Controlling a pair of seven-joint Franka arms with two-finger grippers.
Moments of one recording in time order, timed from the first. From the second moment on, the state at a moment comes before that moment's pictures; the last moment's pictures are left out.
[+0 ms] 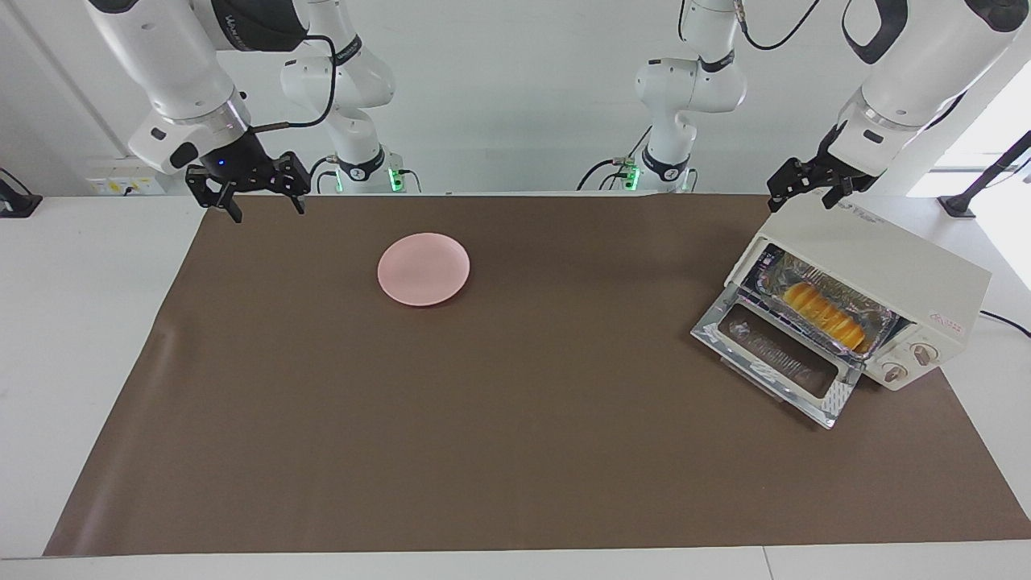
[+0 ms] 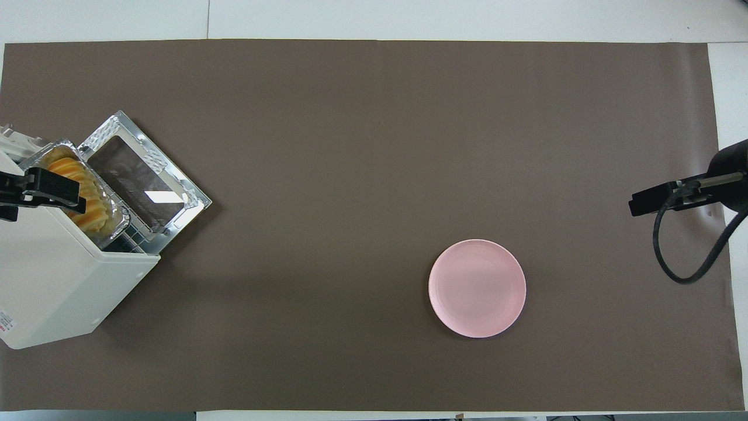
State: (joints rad) left arm -0.27 0.01 0.23 -1.56 -0.02 1.42 -0.10; right arm -0.02 -0.08 0.03 -1.70 0.02 1.55 -0.14
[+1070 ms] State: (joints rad) left arm -0.27 0.39 0.30 -1.50 0.05 1.71 -0.59; right arm -0.02 -0.08 0.03 -1.70 0.02 1.55 -0.14
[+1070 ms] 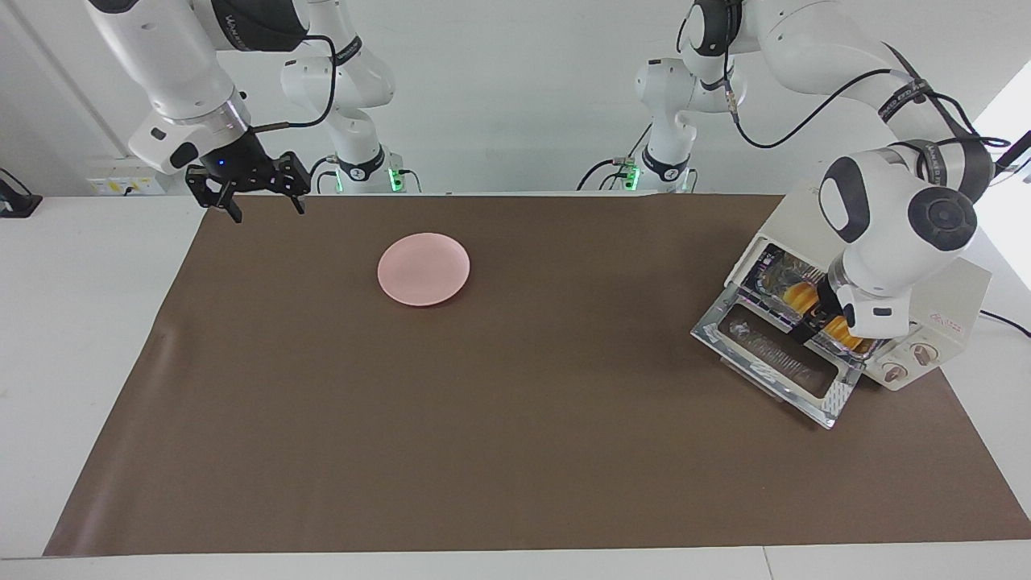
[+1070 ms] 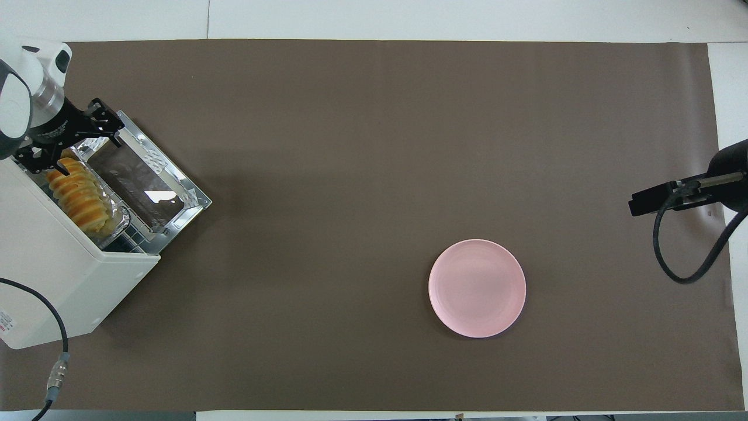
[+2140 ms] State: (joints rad) left arm -0.27 0.30 0.31 -1.82 0.06 1.98 -0.59; right arm -0.02 -0.08 0.03 -1.70 0.02 1.55 -0.14
